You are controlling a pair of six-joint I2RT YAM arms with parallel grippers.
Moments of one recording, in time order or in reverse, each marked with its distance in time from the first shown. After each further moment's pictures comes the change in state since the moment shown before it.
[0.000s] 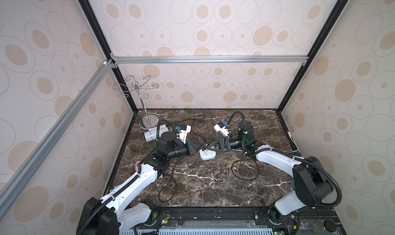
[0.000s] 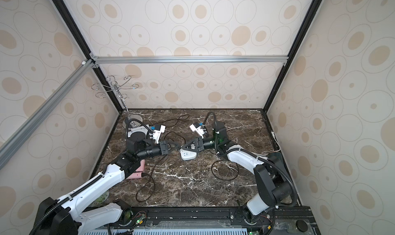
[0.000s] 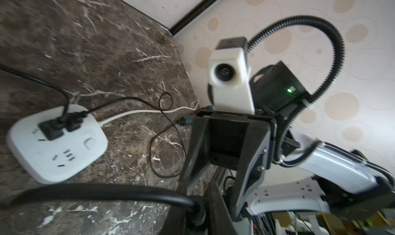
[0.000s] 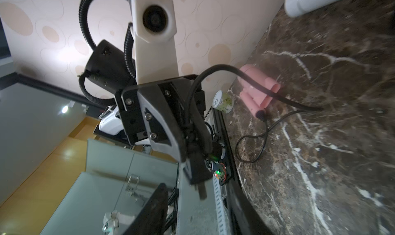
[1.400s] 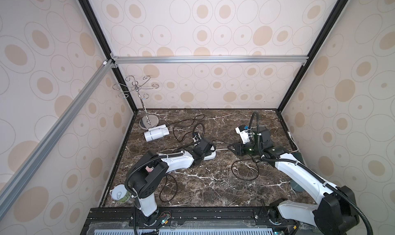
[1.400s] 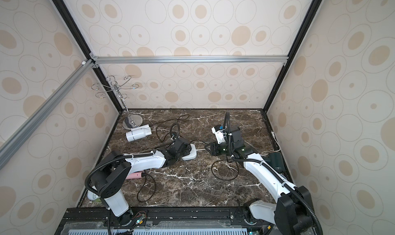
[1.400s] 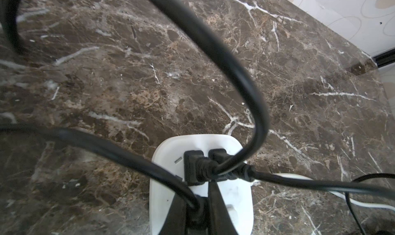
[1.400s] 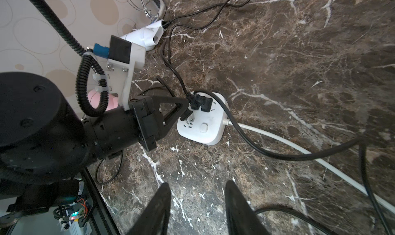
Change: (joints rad) left arm -0.305 0.635 0.229 -0.095 -0.970 -0.130; right arm -0.072 -0.282 -0.071 -0.598 0.735 -0.529
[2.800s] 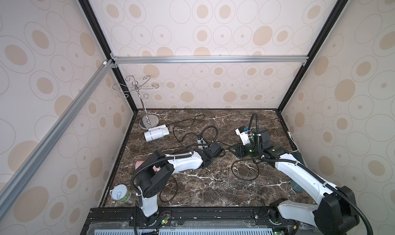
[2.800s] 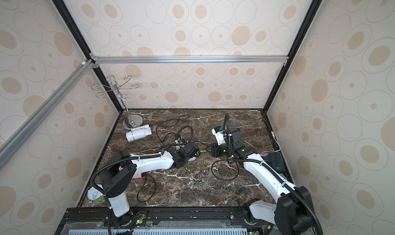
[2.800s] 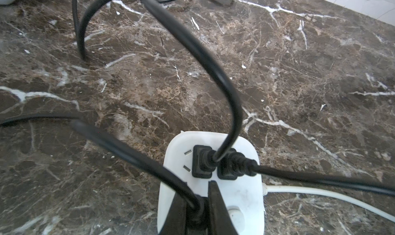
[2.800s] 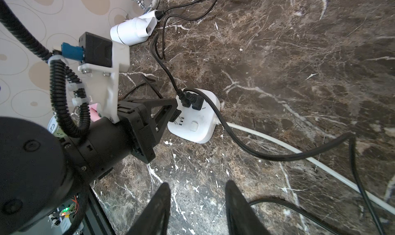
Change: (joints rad) left arm -0.116 0.064 0.139 -0.264 -0.259 -0.093; right arm 0.000 -0.002 -0.003 -0.026 0.020 -0.030
